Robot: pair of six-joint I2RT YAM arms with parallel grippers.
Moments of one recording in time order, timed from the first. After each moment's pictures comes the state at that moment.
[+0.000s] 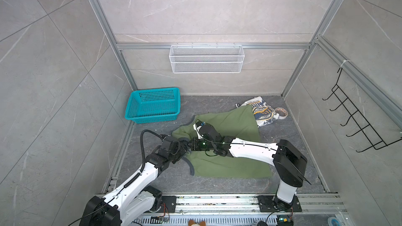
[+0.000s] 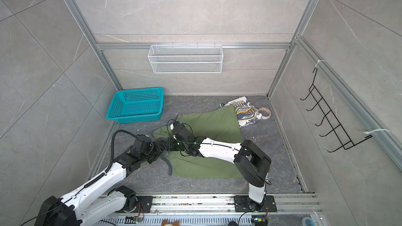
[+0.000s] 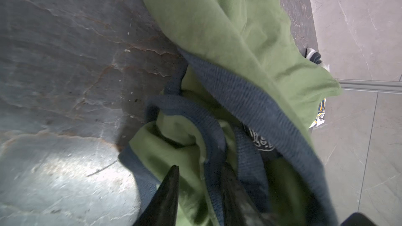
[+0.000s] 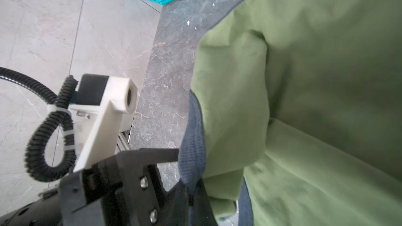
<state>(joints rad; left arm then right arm) -0.47 1.00 0.49 -0.29 0.06 -1.15 0.98 1.82 1.21 0.00 -0.19 0.90</state>
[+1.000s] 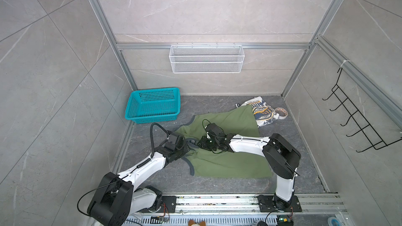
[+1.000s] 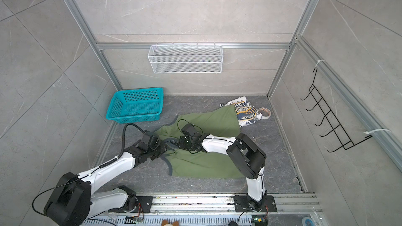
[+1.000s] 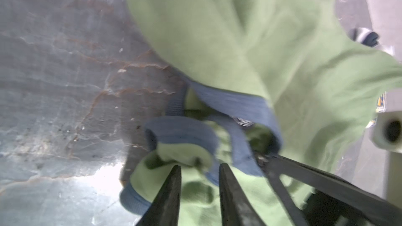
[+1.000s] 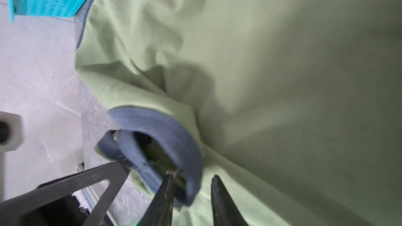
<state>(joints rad) -0.50 1.20 0.60 -0.31 0.01 -1.01 0.85 1.93 1.19 -0.08 -0.21 0.94</state>
